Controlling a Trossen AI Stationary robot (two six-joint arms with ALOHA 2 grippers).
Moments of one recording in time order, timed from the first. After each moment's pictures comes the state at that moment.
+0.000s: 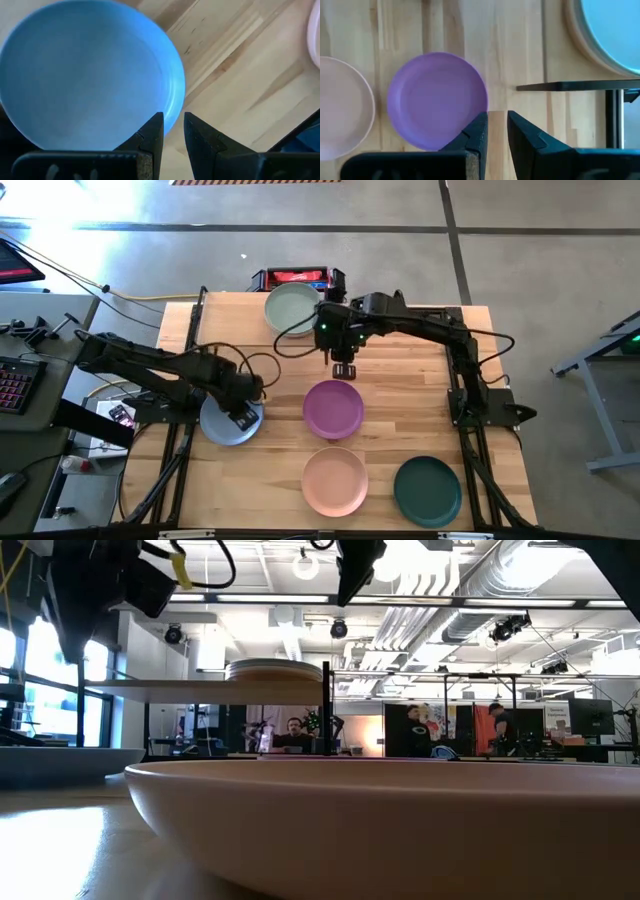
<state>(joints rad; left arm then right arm) -0.15 1.23 0.96 -1.15 0.15 -0.93 -0.14 2.04 2.33 -1.48 0.01 -0.14</state>
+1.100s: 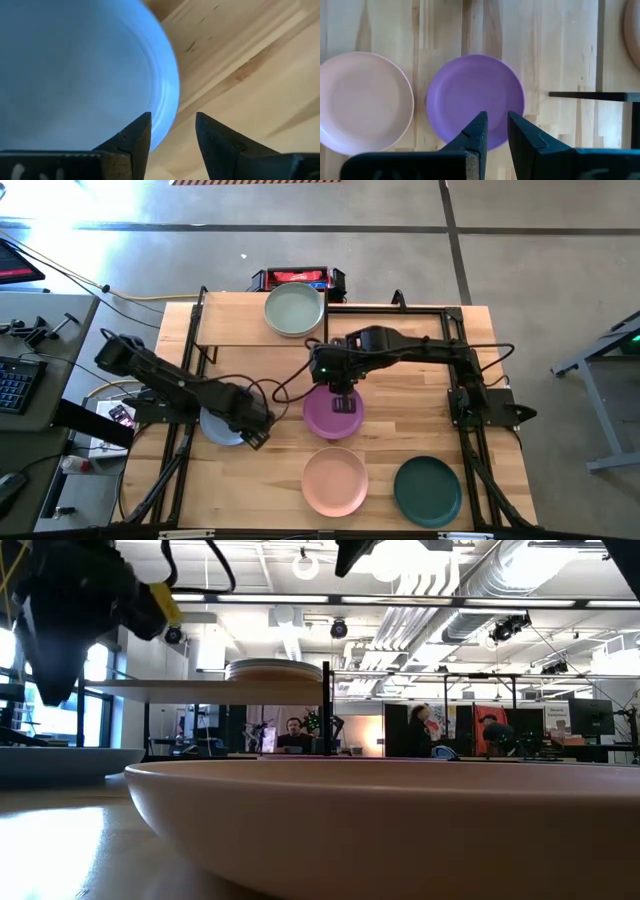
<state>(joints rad) -0.35 1.45 0.96 -1.03 0.04 -1.19 0.06 2.04 2.33 -1.49 0.08 0.00</state>
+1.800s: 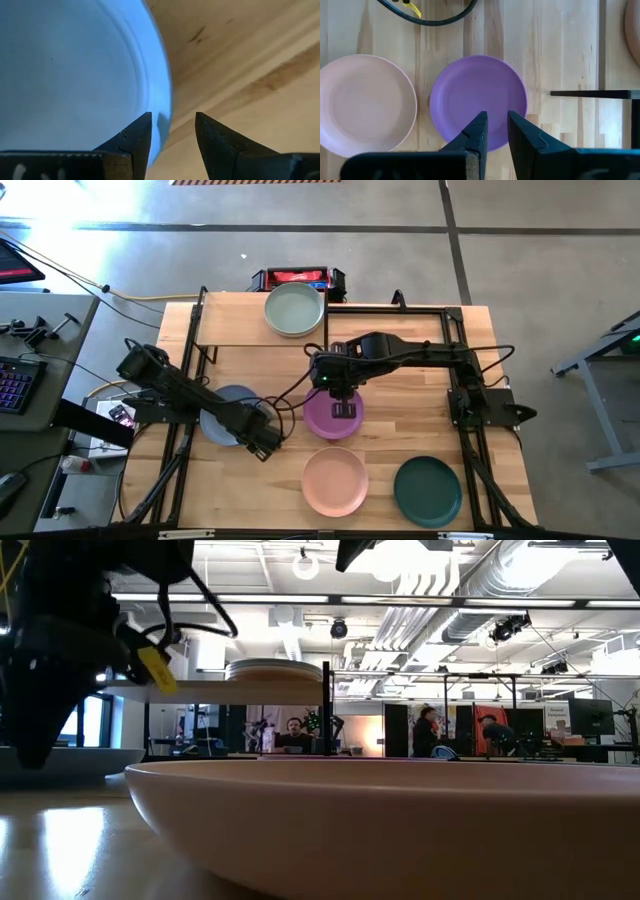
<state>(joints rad) -0.42 1.67 0.96 -0.93 0.04 -1.27 0.10 2.04 2.33 -1.49 0.11 0.05</state>
